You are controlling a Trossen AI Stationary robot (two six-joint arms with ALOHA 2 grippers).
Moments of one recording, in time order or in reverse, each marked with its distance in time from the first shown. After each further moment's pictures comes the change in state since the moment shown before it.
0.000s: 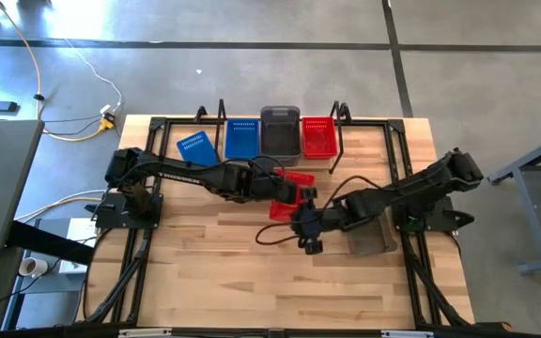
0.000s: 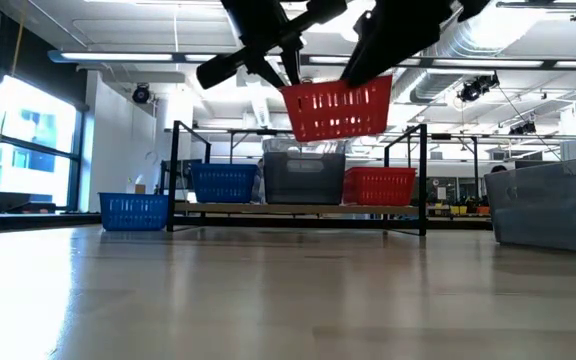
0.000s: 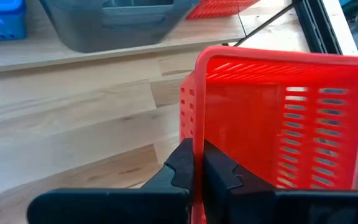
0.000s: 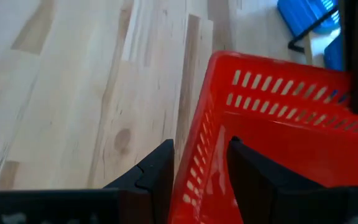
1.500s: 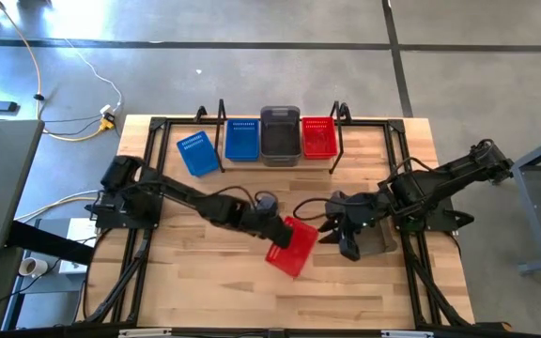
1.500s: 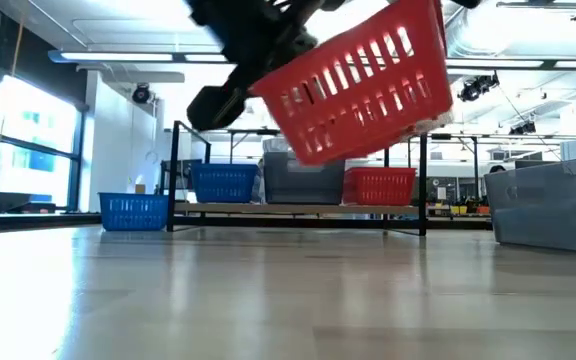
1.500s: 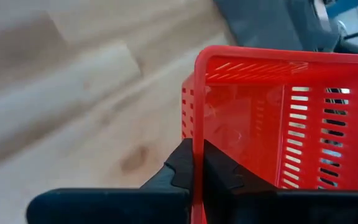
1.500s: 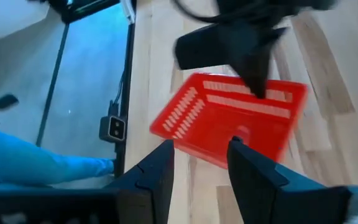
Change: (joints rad) left arm -0.159 0.000 -0.285 0.469 0.257 0.070; right arm 0.070 -0.331 0.000 -0.147 -0.331 0.530
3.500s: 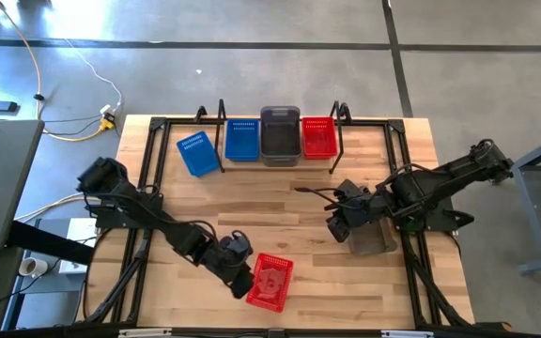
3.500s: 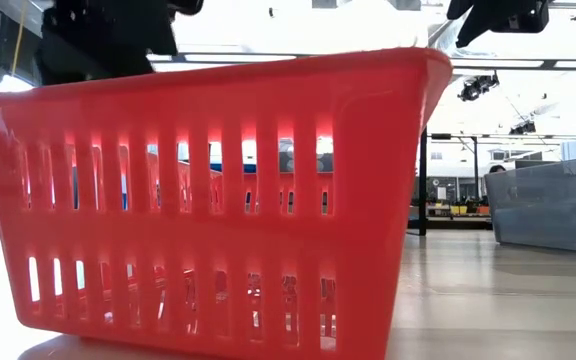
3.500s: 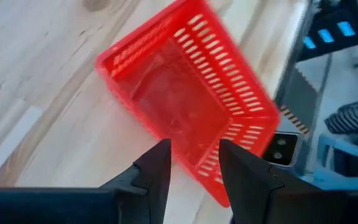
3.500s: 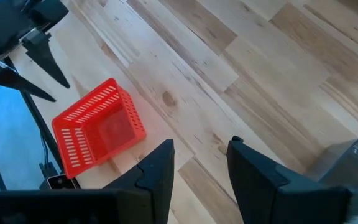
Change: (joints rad) left arm -0.317 -0.142 -0.197 0.011 0.031 0.104; right arm 0.000 0.000 0.000 -0.275 0.241 0.577
